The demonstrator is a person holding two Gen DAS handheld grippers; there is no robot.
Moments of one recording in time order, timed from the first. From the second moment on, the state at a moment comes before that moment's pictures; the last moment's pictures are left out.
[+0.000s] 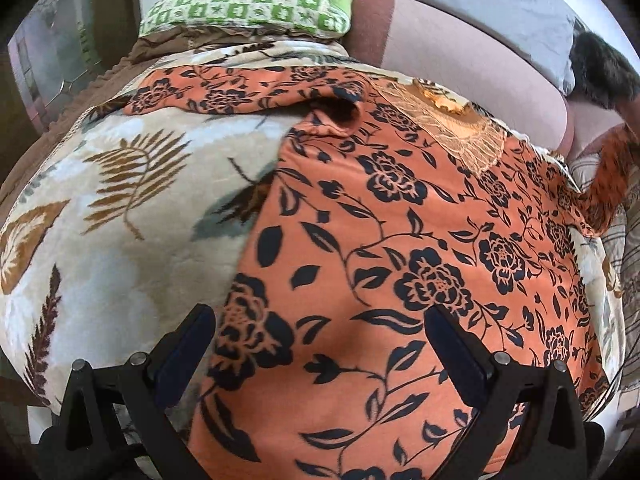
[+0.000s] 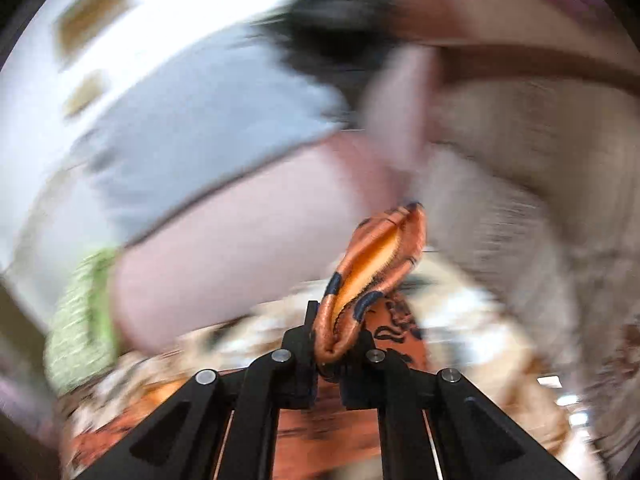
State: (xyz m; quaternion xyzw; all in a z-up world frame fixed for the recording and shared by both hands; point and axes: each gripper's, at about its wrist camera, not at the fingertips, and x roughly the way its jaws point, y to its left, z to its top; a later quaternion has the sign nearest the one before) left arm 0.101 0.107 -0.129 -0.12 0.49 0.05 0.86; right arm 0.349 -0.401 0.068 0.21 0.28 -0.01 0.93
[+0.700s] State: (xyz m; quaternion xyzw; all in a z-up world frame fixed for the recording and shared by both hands) left arm 0.073 0.177 -0.134 -0.17 0.47 0.09 0.86; right arm 0.374 -0.052 -0.102 0.14 0.48 0.25 0.83
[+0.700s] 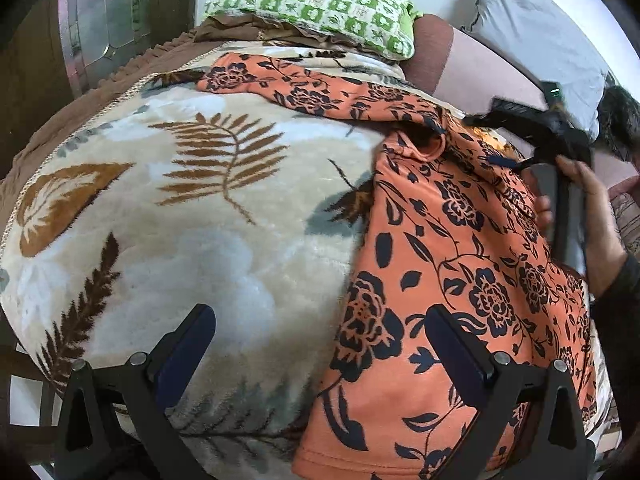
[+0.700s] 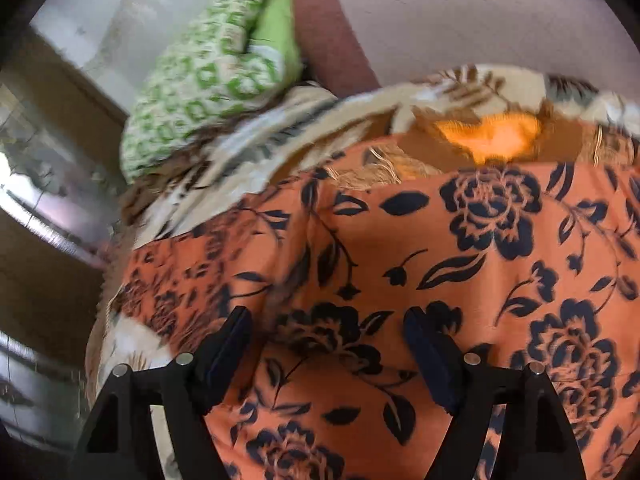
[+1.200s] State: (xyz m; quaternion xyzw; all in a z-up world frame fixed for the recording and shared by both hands) left arm 0.200 0.104 -0.087 -0.11 0.45 0.00 0.89; right arm 0.272 -0.267 -0.125 0.28 0.46 0.17 0.83
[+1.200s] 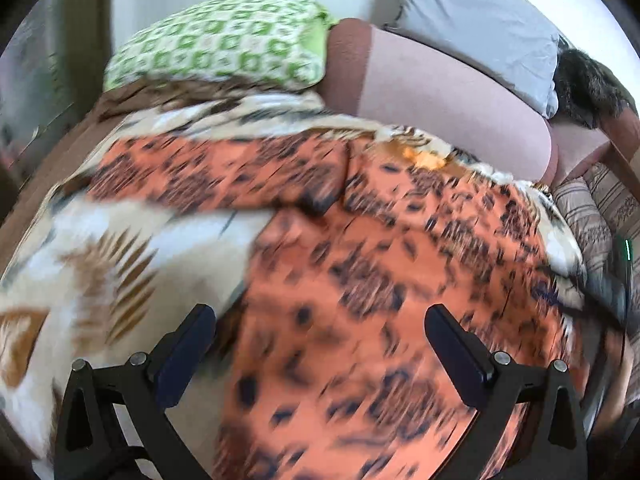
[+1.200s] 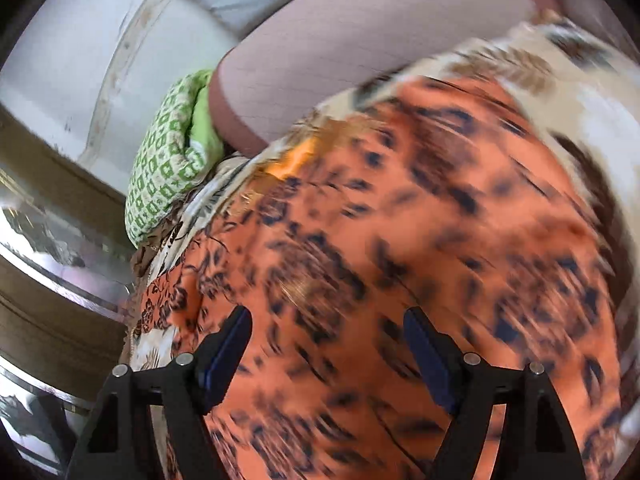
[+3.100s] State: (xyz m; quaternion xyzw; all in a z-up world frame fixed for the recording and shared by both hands) left arm 0.350 0.034 -0.180 0.03 0.50 0.01 0.86; right arm 0.471 -0.350 -0.135 0.12 0.48 0.00 0.87
